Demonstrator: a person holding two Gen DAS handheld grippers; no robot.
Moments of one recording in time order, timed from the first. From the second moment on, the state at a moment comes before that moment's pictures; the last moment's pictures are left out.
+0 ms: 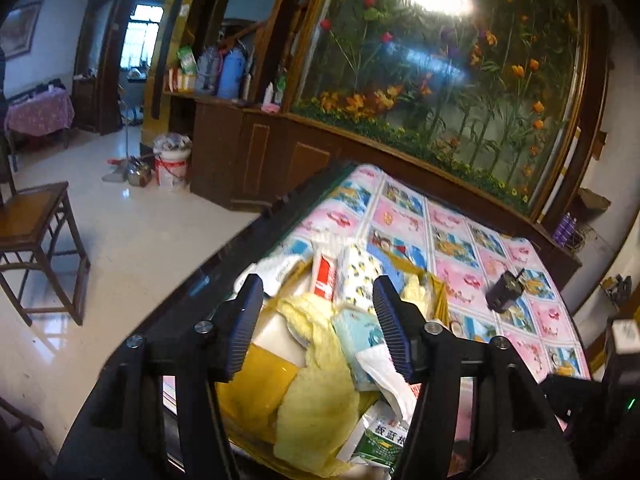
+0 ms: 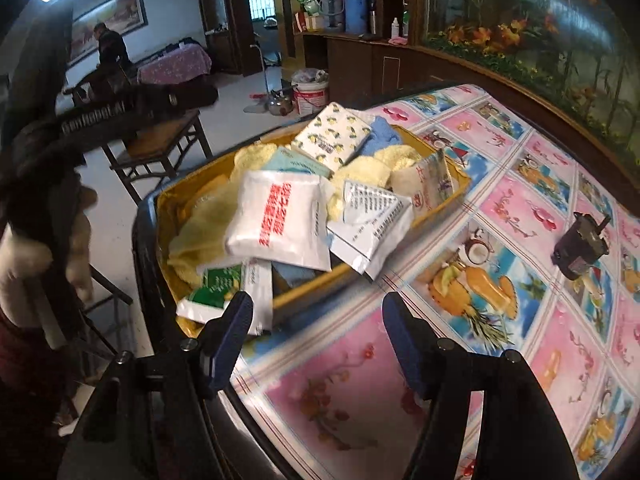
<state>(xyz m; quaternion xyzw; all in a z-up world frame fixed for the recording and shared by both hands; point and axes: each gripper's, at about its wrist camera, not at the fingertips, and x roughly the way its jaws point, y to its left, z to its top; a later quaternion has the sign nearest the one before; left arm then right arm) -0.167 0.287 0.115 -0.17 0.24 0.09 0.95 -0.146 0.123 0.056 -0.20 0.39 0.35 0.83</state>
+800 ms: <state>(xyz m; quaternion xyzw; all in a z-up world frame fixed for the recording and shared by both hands) -0.173 0.236 0.123 -0.09 0.21 0.16 0.96 -0.125 0.104 0.064 -0.08 0.40 0.34 0.85</state>
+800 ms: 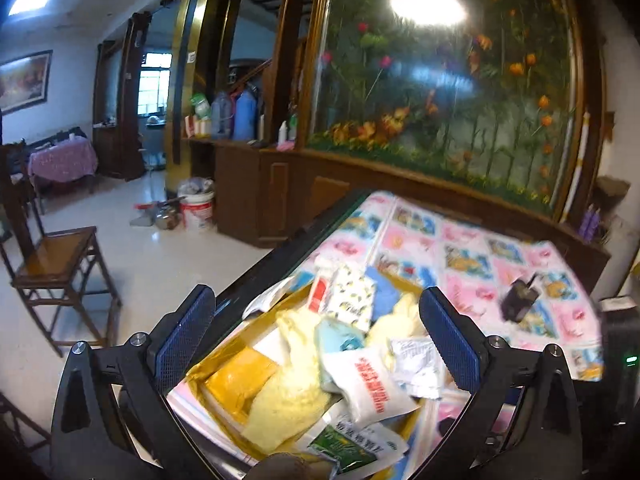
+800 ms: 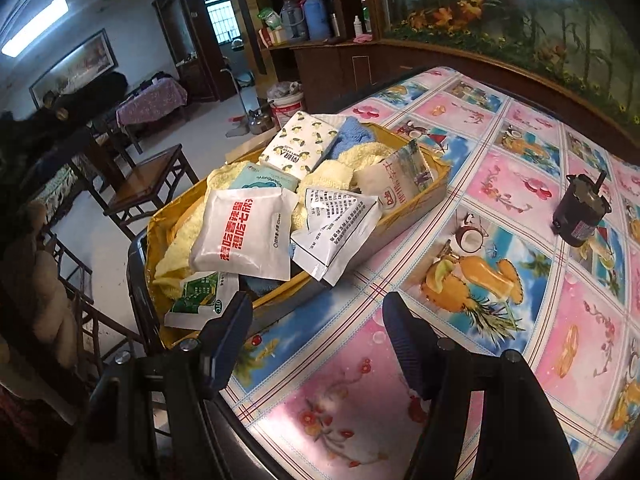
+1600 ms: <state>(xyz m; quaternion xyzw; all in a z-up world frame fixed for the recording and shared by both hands) -0.158 0.233 0.099 -0.06 0.26 0.24 0.93 -0.137 0.120 0.043 -0.10 0.42 0.35 0.83</state>
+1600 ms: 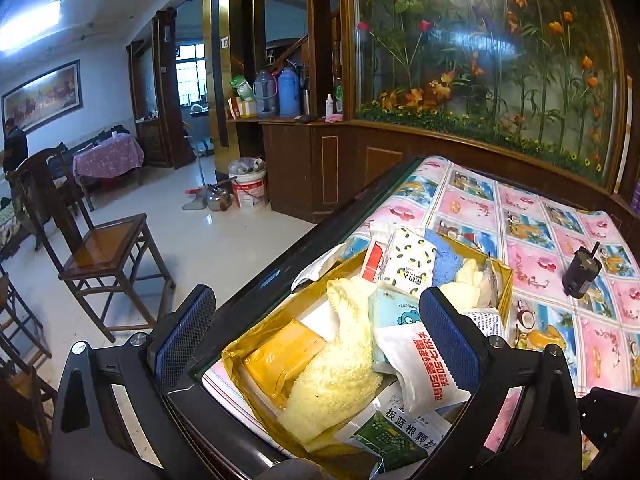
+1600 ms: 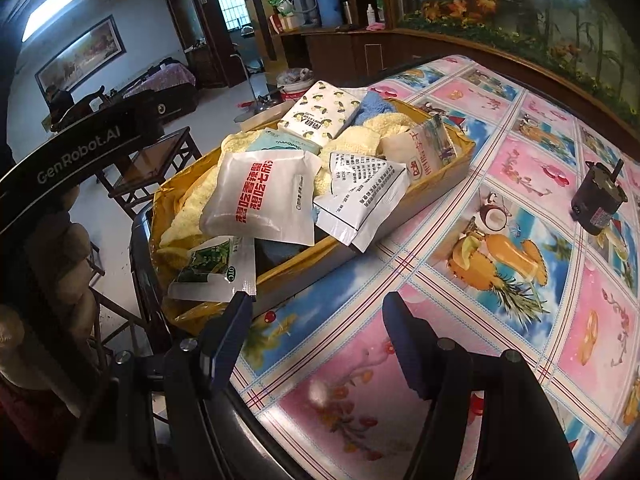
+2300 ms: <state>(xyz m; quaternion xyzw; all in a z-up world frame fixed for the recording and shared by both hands) -0.147 0.232 0.083 -0.06 0.31 0.22 0.92 -0.140 0.124 0.034 -0.11 0.43 0.35 0.83</state>
